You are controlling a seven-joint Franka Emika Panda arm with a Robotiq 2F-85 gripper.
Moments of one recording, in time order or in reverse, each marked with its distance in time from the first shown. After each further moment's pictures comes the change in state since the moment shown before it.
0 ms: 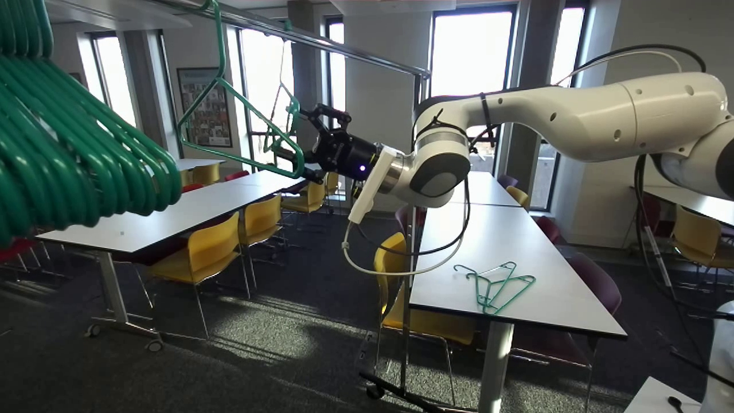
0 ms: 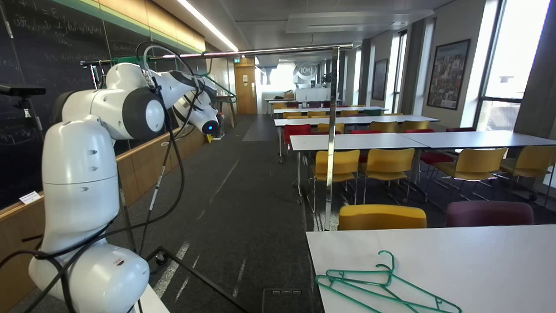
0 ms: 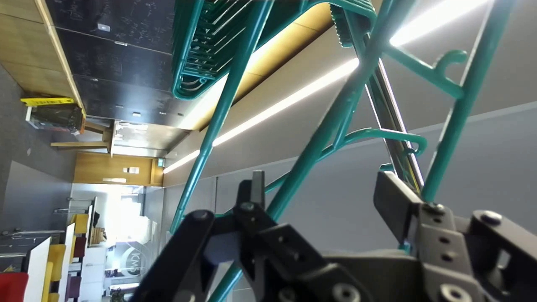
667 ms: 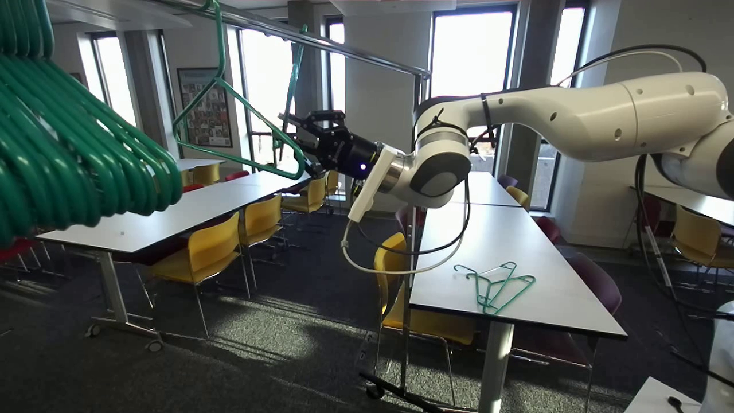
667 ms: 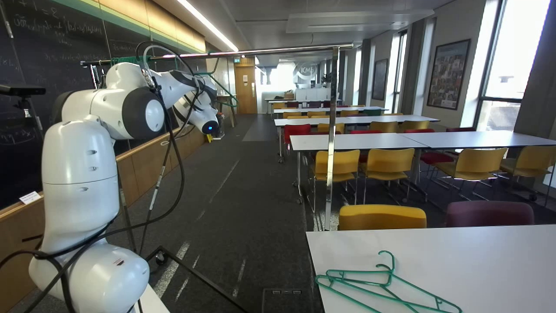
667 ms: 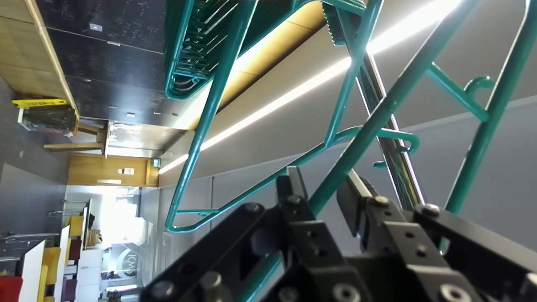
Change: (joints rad) arm -0.001 -0.002 0.000 -0.002 0.016 -0.016 -0.002
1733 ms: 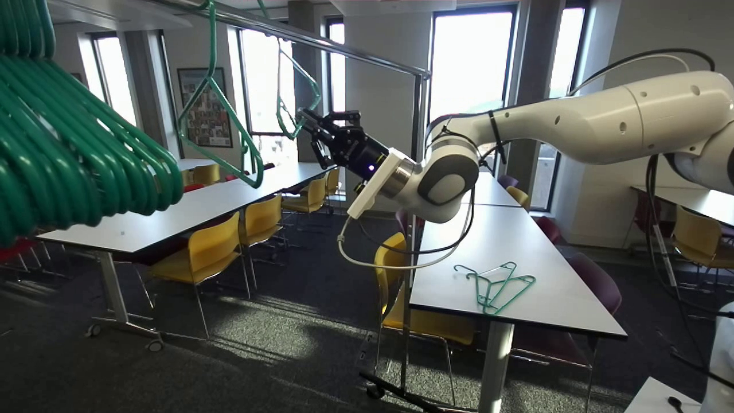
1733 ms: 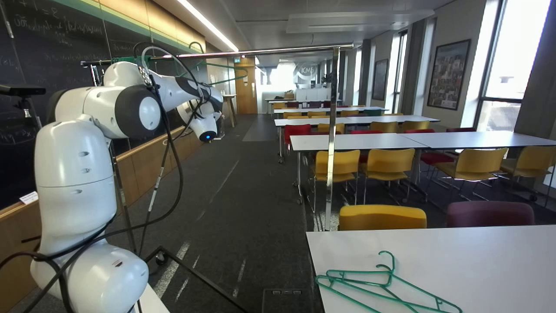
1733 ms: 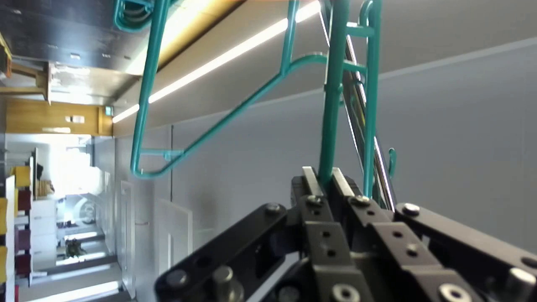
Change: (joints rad) arm -0.030 -0.049 -0.016 -0.109 0.263 -0.111 -0.204
